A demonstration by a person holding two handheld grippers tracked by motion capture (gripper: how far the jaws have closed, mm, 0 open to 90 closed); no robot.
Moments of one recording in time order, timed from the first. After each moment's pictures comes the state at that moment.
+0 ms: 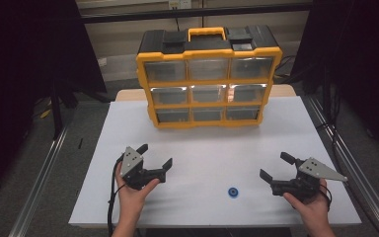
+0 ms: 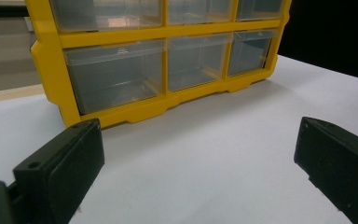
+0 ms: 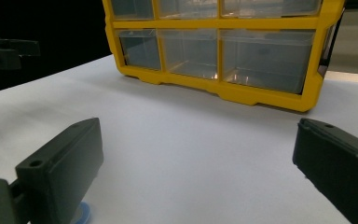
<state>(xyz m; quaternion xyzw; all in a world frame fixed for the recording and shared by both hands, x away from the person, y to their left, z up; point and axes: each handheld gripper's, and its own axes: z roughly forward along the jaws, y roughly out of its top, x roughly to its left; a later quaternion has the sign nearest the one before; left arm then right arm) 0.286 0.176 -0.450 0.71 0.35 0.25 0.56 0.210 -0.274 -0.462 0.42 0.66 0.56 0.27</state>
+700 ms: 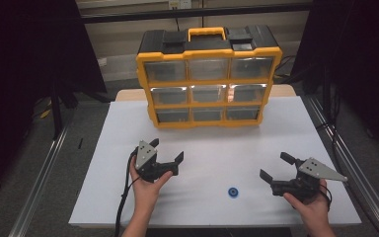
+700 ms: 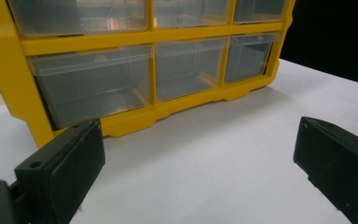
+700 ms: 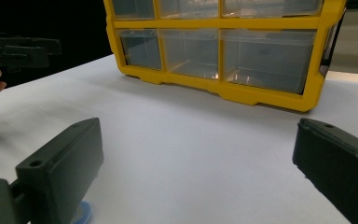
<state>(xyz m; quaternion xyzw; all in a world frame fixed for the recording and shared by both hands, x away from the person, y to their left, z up) 0.301 0.143 -0.453 0.71 0.36 0.25 0.56 0.210 -0.275 -0.462 0.42 0.66 0.57 0.27</state>
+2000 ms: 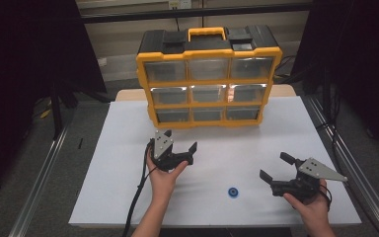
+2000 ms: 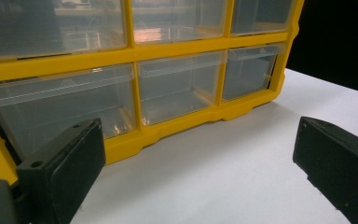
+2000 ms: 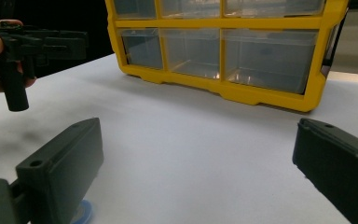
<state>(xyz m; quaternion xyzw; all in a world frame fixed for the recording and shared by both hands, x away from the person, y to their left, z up) 0.324 0.101 -0.451 0.70 0.36 0.26 0.56 0.210 -0.275 -0.463 0.41 0.66 0.57 0.27</state>
